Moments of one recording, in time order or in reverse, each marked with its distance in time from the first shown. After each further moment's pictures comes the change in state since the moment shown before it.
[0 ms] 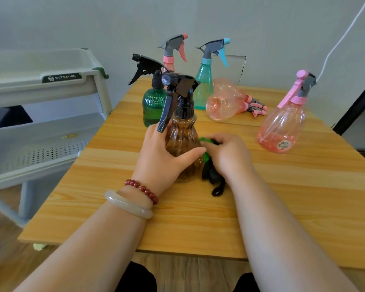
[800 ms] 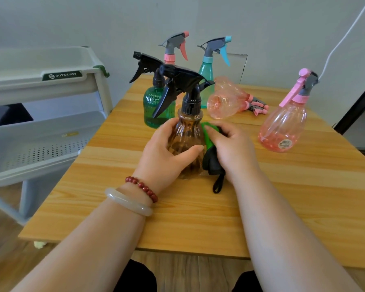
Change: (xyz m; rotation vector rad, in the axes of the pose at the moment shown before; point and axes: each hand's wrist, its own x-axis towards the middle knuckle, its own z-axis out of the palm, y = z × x) left_hand 0.004 -0.006 0.000 -0.069 -0.060 0.003; right_hand -0.001 -0.002 -0.001 0.253 0.073 -0.064
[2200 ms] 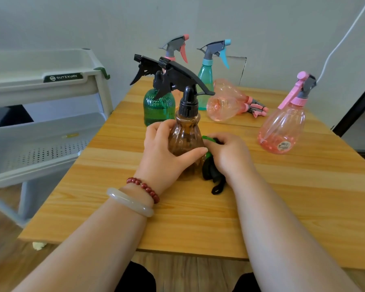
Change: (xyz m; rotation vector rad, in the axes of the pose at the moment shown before) left_hand 0.001 0.000 0.004 0.057 0.034 -0.043; right_hand 0.003 0.005 0.001 -0.208 -0.045 0.091
